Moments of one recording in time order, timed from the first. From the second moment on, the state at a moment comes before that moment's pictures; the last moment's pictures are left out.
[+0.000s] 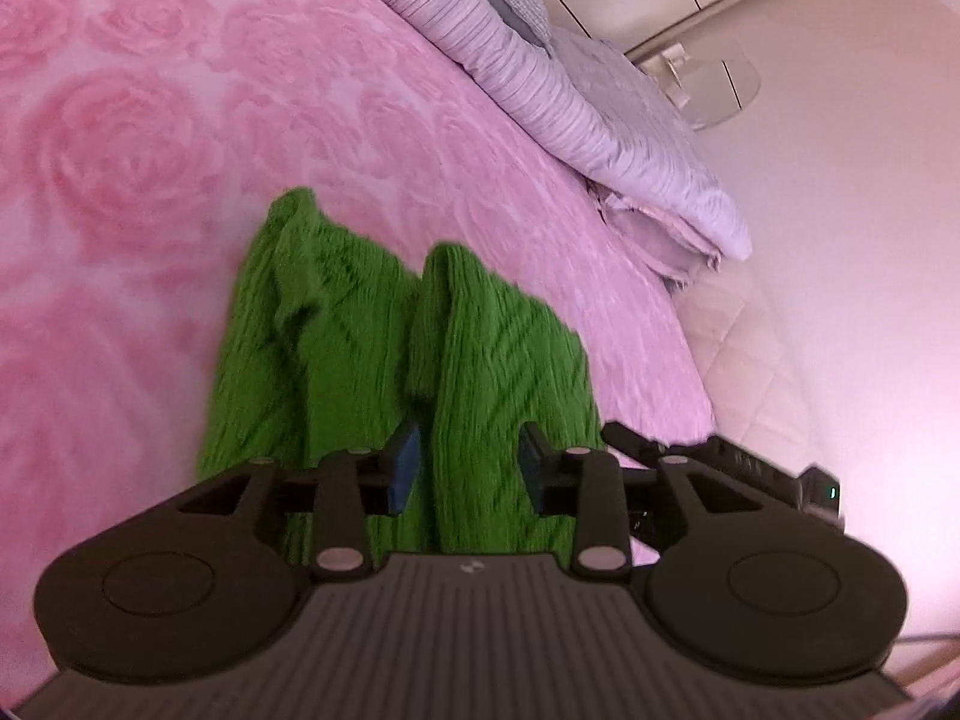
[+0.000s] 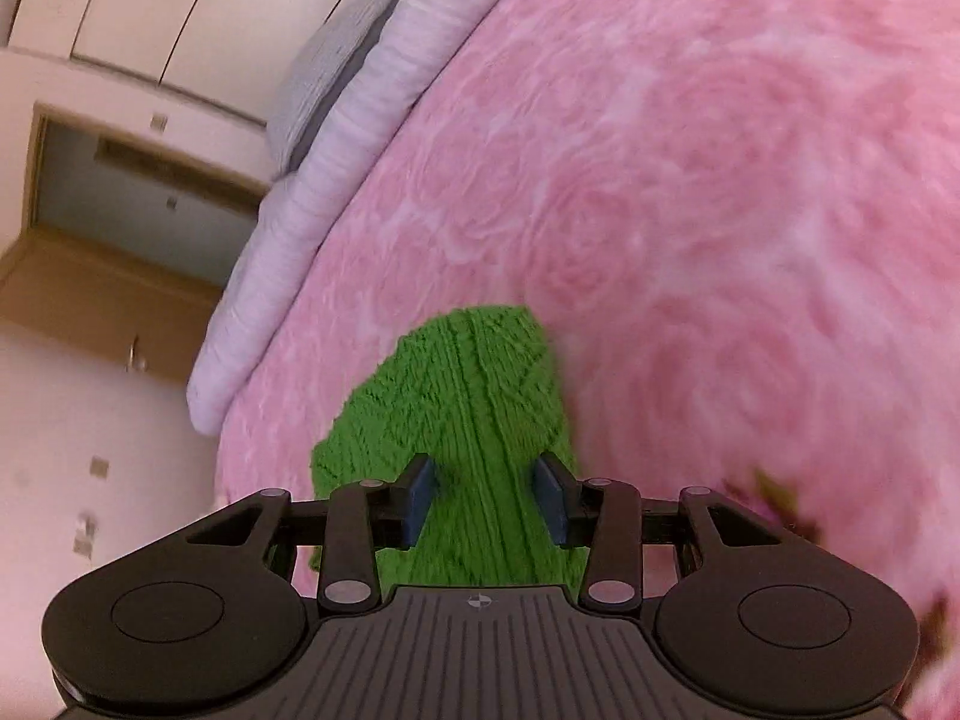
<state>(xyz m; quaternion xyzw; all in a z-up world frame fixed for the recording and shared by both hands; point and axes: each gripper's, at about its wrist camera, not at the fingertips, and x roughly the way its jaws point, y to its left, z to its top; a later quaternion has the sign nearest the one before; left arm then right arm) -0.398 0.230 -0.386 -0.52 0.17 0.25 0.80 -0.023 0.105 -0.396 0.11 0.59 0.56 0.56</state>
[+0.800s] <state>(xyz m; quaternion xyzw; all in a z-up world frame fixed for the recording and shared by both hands) -0.408 0.305 -0.369 -0.49 0.19 0.25 0.81 -0.081 0.165 -0.364 -0.01 0.57 0.64 0.51</state>
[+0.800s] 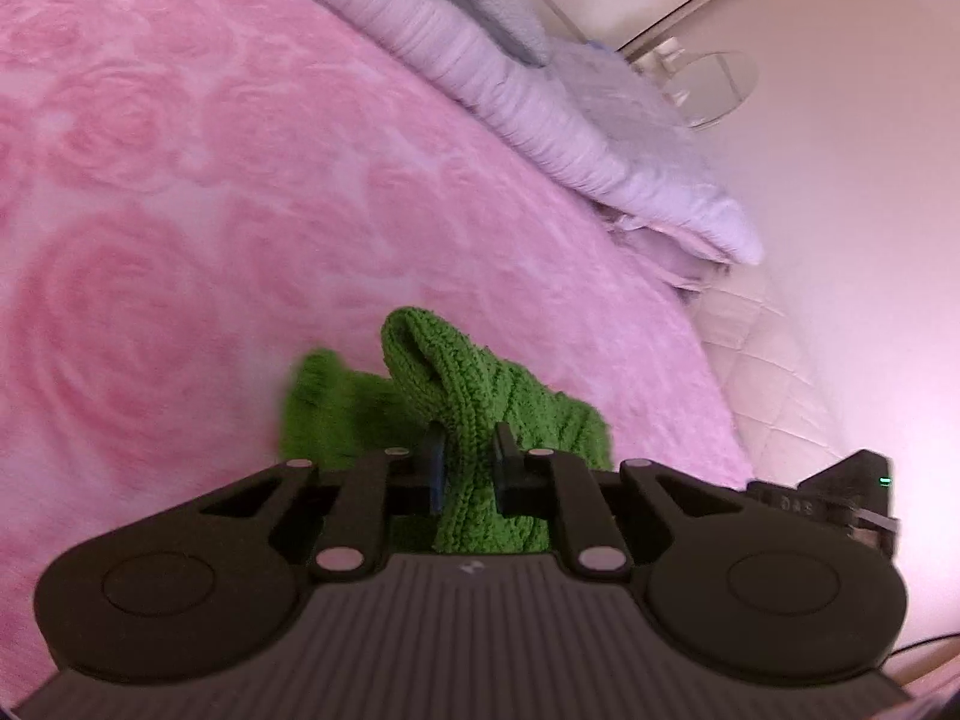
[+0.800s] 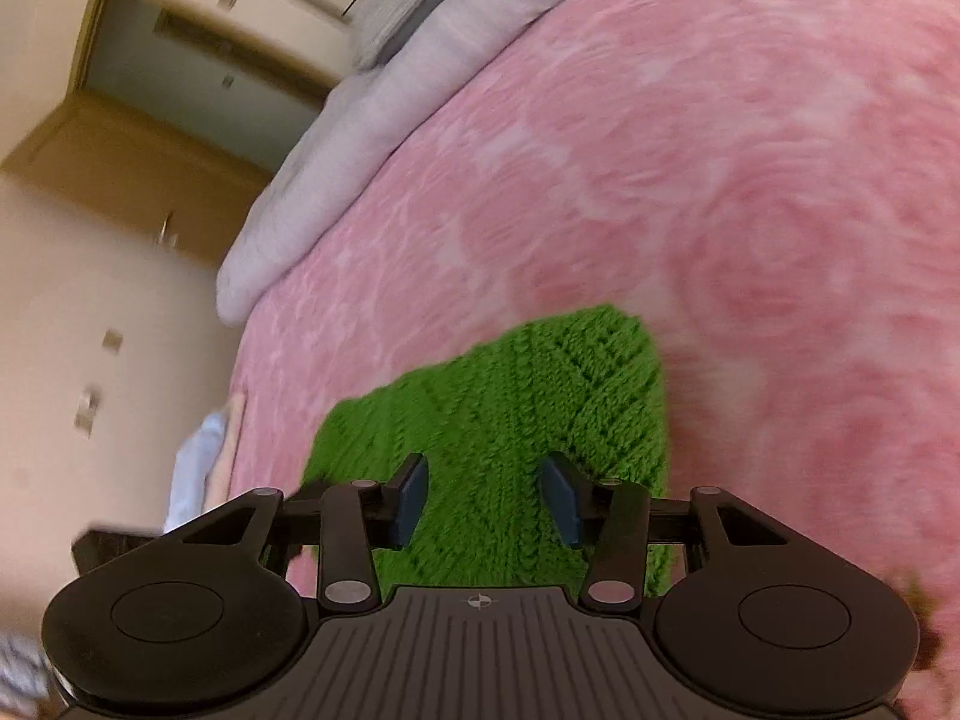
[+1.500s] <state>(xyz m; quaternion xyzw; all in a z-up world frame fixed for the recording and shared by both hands) -0.416 0.301 -0.406 -0.47 0.22 0.29 0.80 -0.153 0.171 -0.377 -0.15 0.44 0.67 0.57</state>
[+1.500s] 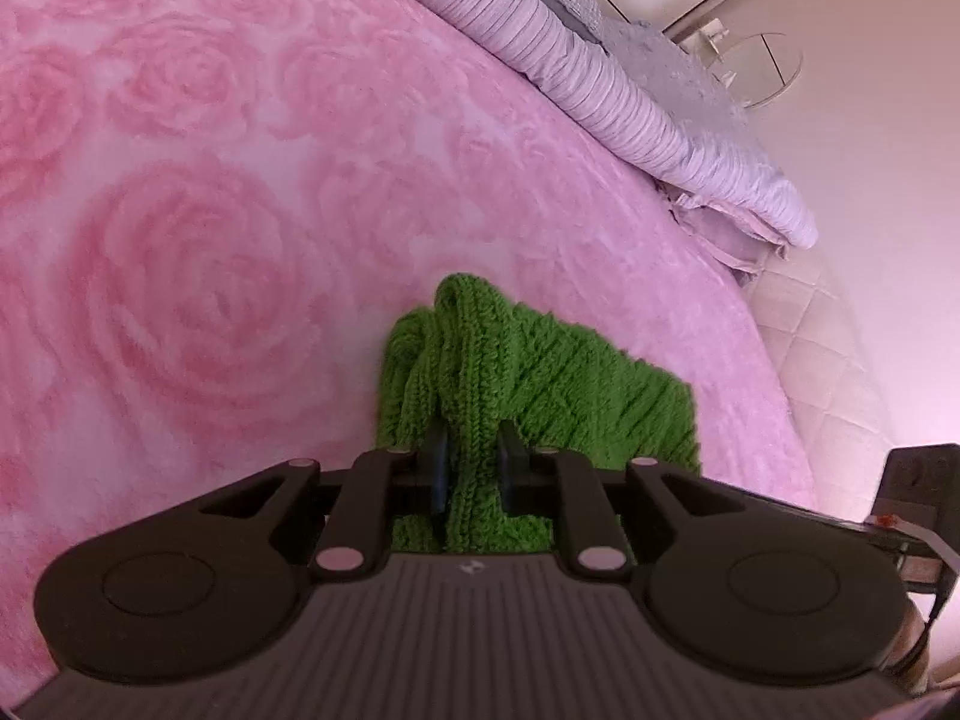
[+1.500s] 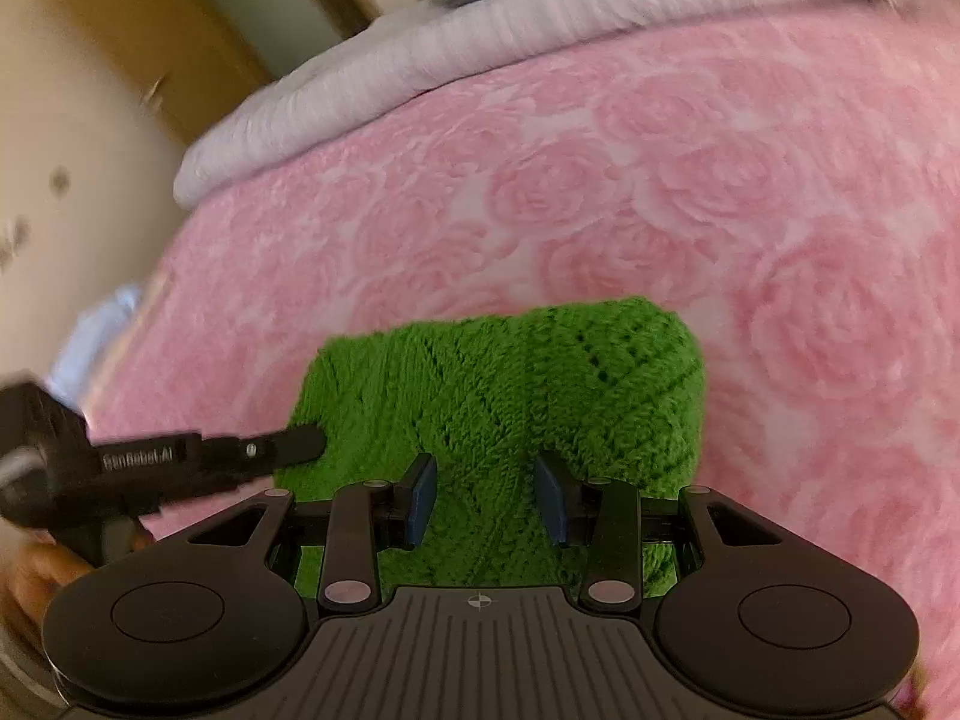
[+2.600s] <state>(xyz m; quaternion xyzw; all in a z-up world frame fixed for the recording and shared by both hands) -0.500 0.174 -0.390 -0.50 0.19 0.30 0.79 -0.194 0.038 -0.361 -0.09 0.46 0.61 0.64</state>
